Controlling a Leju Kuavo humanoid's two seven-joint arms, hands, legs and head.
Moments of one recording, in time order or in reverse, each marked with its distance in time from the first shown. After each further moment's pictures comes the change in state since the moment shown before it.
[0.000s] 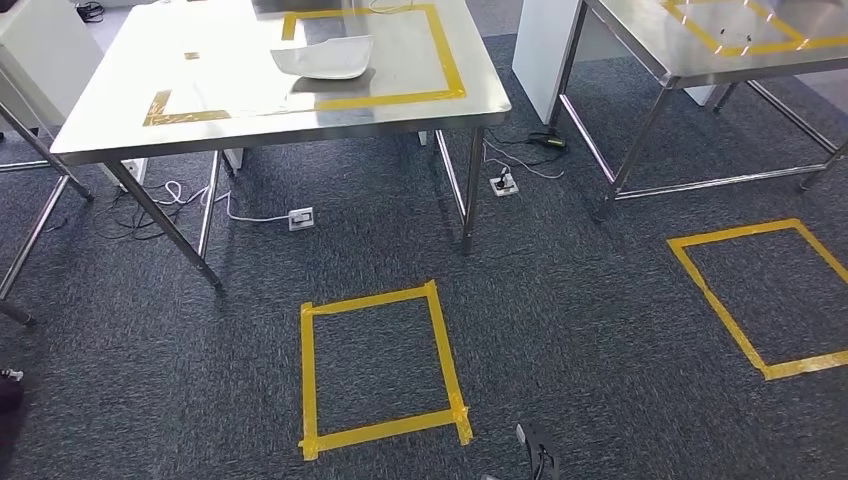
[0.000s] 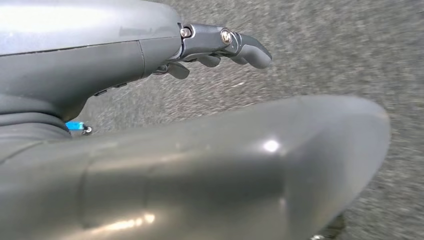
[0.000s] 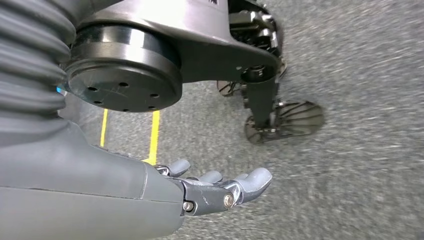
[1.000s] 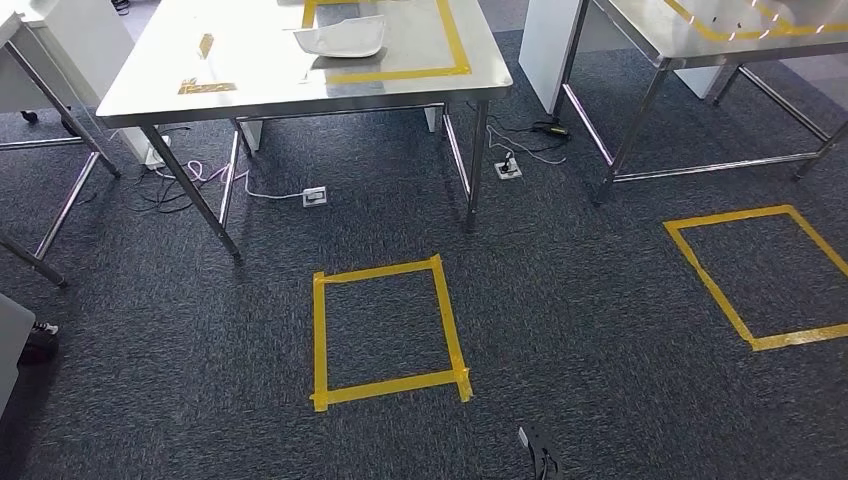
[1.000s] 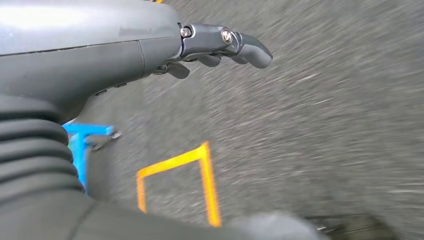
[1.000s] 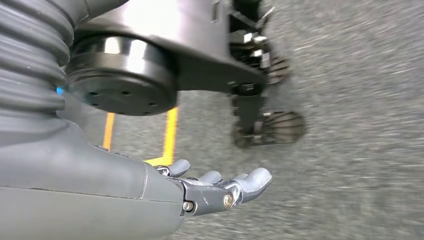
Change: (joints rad) left arm 0.095 -0.009 -0.072 0.008 0.050 0.080 0.033; right arm 0.010 -0.005 0.035 -0.032 0.006 0.044 -0.017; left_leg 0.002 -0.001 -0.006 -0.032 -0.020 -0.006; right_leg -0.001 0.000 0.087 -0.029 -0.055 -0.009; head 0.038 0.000
